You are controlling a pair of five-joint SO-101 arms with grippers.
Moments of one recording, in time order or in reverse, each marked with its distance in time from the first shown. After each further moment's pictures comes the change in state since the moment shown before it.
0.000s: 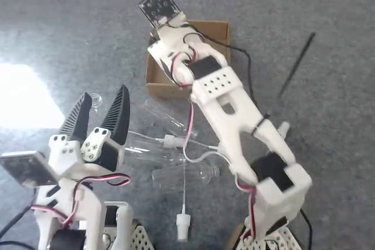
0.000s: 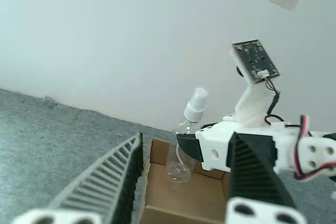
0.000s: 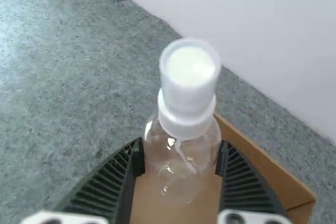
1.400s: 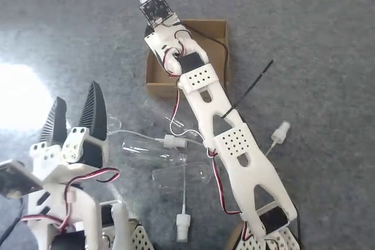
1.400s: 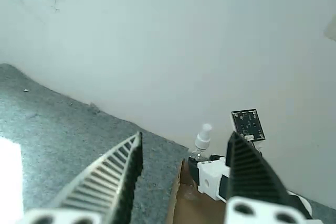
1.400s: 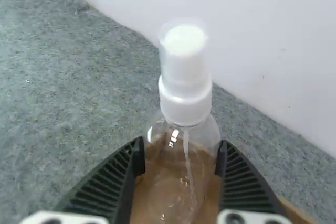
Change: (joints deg) left arm -11.2 0.0 -1.1 0.0 3.4; right arm 2.7 66.4 -79.7 7.9 0.0
